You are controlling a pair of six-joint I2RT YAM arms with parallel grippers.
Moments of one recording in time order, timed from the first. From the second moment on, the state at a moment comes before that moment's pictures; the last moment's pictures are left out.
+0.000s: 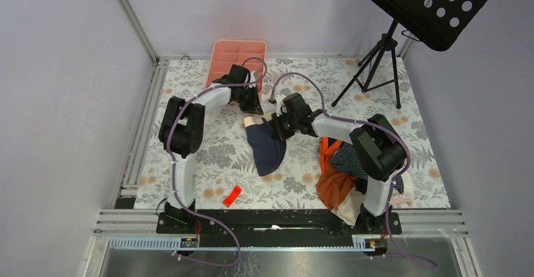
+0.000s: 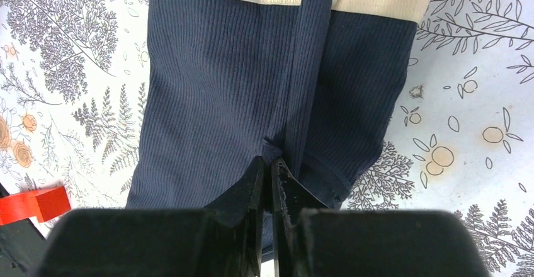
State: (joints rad) left arm -0.35 2.11 1.55 -0.44 0.40 -0.39; right arm 0.66 1.87 1.11 -0.10 -0.31 0.18
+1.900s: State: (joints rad) left arm -0.45 2.22 1.68 -0.36 0.48 -0.42; right arm 0.47 1.96 1.18 -0.23 -0.41 0.41
